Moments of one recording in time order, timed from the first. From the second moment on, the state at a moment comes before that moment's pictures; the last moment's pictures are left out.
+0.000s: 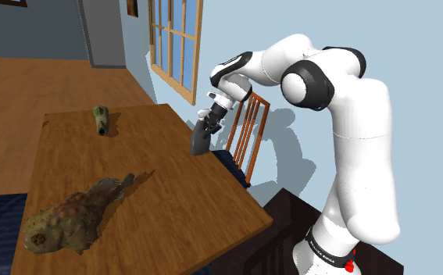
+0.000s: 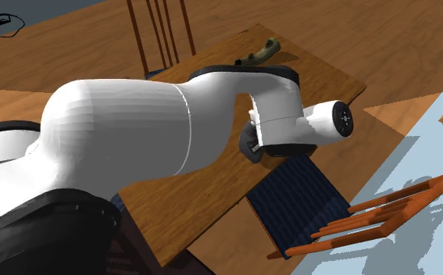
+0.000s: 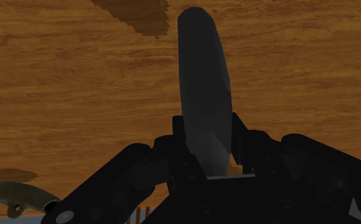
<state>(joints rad) 0.36 0.45 -0.67 -1.83 0.91 1.97 -2.07</state>
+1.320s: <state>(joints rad) 0.39 0.32 -0.72 -1.74 0.78 1.83 -1.91</state>
